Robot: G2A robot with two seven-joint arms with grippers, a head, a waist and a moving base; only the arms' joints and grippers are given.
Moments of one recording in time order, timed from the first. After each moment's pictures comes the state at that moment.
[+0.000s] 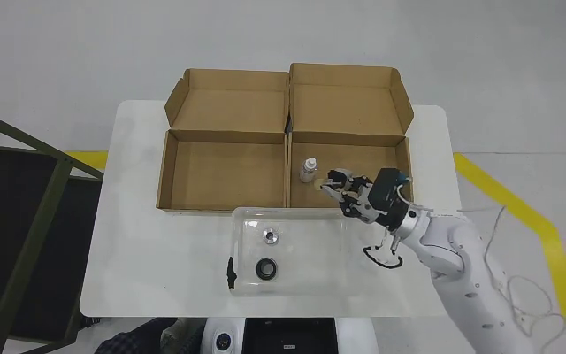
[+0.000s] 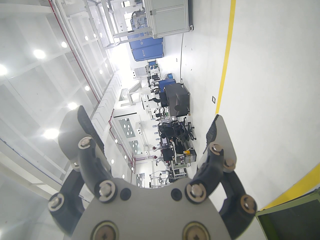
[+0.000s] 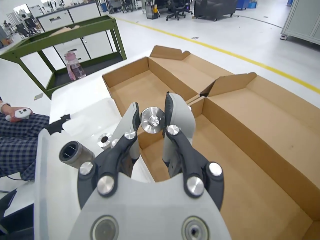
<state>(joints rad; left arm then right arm) -0.01 -0.37 -0.75 -1.25 2.03 -0.40 0.22 -1.31 -1.07 1.31 -1.82 -1.00 -0.70 0.16</state>
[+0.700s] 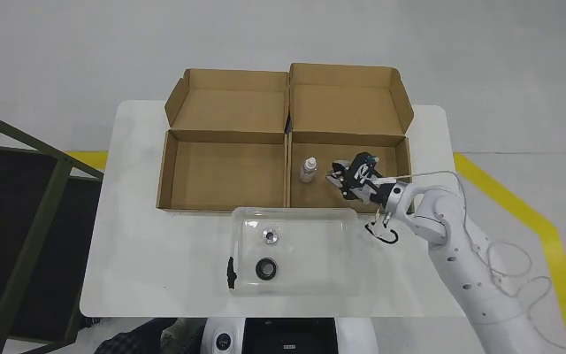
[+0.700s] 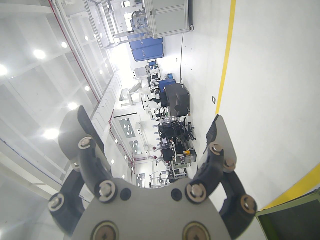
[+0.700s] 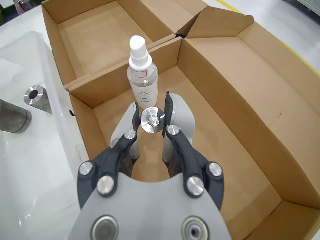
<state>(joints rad) -0.01 -0.37 -0.75 -1.25 2.03 -0.40 0.22 -1.09 -1.09 1.19 -1.56 -1.18 -0.69 0.29</state>
